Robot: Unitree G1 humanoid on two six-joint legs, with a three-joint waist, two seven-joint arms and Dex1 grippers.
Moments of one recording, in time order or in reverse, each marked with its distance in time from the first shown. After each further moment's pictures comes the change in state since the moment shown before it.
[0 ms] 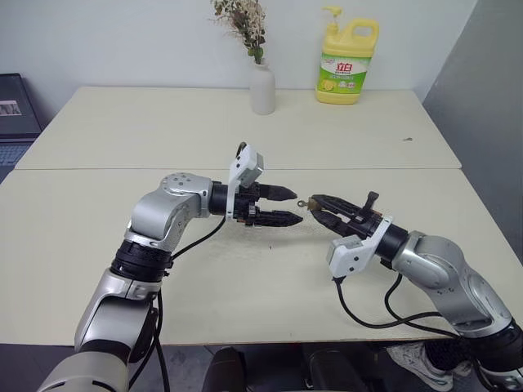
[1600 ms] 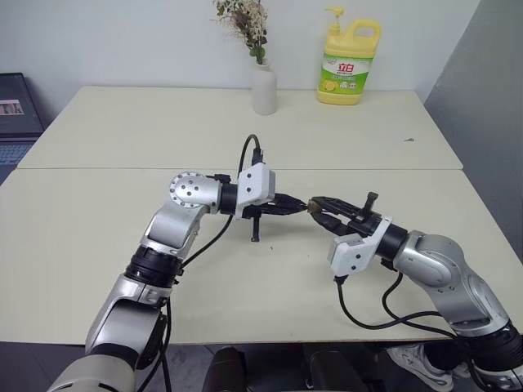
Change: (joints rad) left arm 0.039 -0.058 -0.040 0.058 0.273 -0.598 -0.009; right arm 0.011 0.040 -0.040 0.017 0.041 -0.003 0.086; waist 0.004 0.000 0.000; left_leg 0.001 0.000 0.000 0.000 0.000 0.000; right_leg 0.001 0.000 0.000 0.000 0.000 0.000
